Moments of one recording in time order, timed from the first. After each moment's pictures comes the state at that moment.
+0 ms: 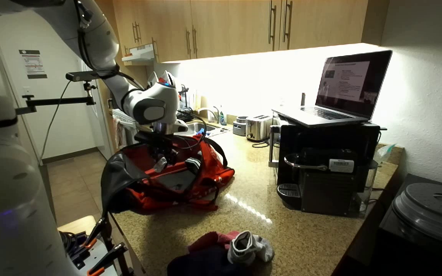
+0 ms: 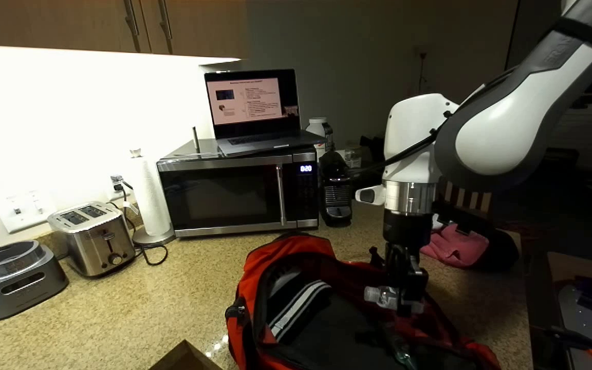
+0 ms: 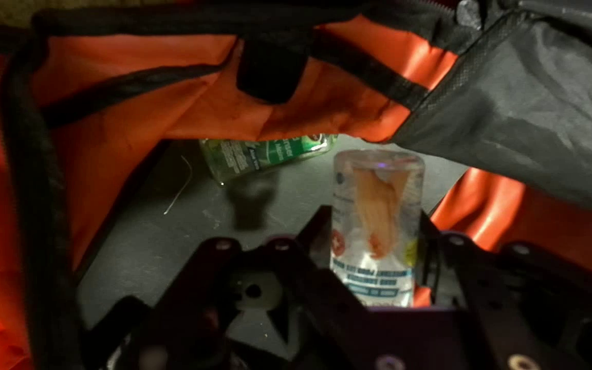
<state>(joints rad) 0.17 0.04 0.29 -2.51 0.41 2.54 -0.44</state>
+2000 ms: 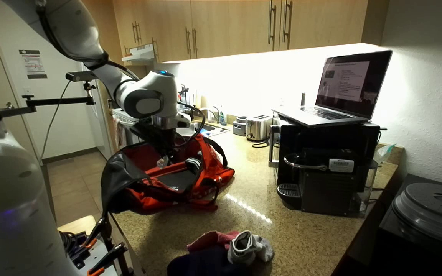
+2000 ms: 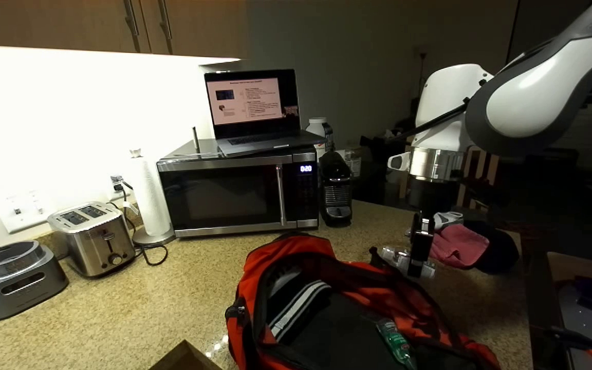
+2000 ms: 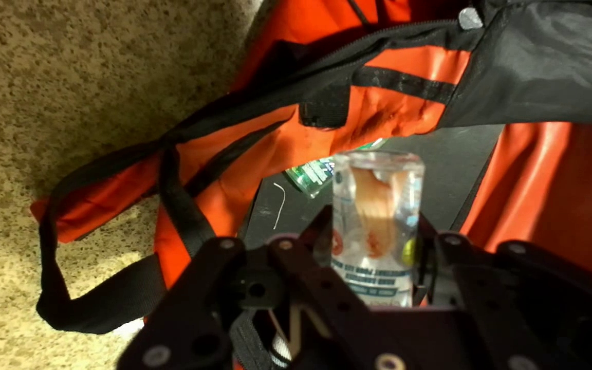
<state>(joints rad) 0.21 -0.18 0.13 -2.65 0.41 2.54 -0.18</state>
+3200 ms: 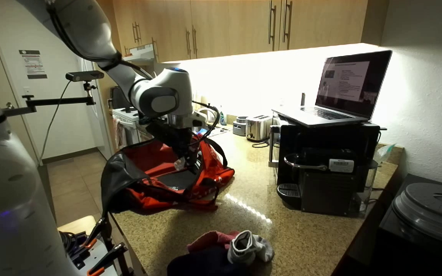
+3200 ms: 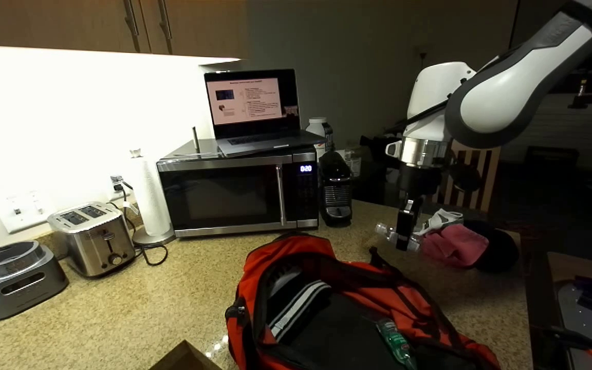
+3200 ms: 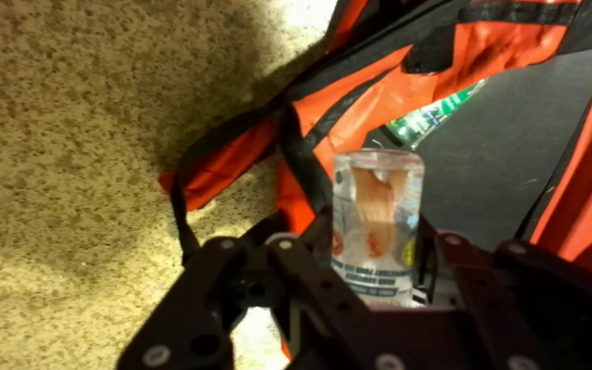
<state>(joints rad) 0.12 -0.14 0.07 -2.60 0.27 2.54 -0.07</state>
